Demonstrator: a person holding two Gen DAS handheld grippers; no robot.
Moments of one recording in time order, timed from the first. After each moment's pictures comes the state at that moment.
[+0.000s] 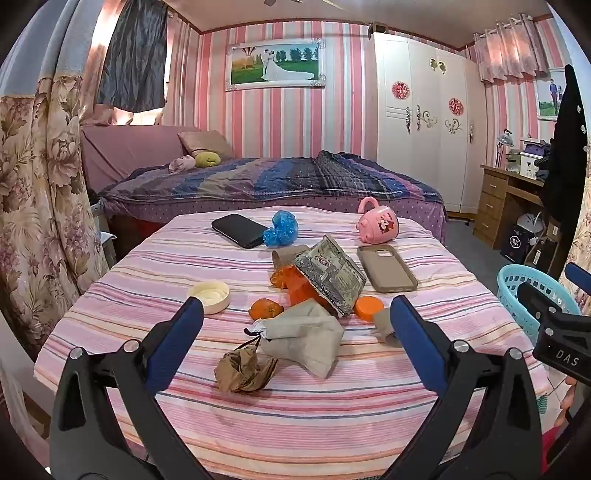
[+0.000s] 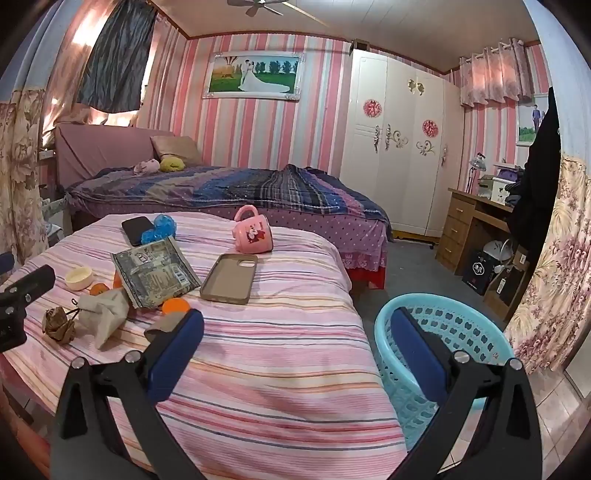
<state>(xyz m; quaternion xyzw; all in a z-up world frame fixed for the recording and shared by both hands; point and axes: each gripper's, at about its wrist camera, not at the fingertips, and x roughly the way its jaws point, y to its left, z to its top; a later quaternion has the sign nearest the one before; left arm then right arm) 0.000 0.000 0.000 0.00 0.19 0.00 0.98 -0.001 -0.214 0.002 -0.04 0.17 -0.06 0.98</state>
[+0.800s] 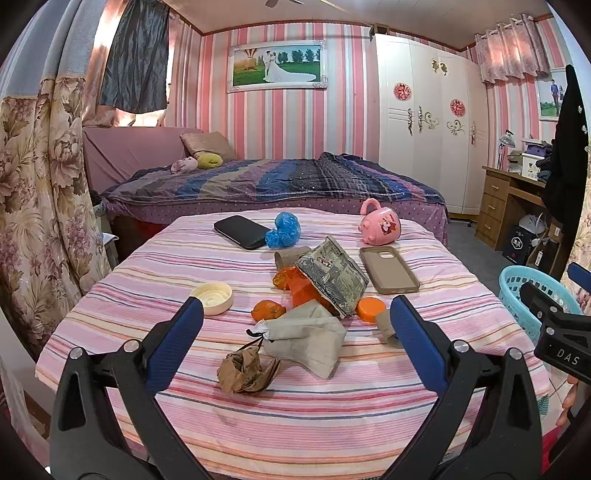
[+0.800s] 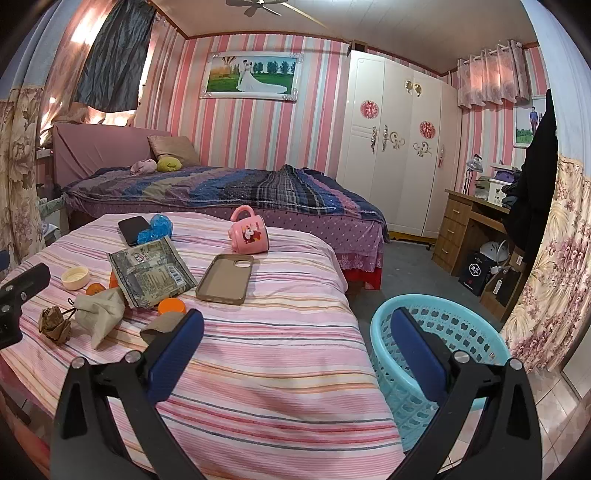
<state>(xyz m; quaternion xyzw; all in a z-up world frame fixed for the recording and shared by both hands) -0.001 0.001 0.001 0.00 0.19 0.01 0.98 -0.002 -0.215 0.003 -0.04 0.17 -0.07 0.98</state>
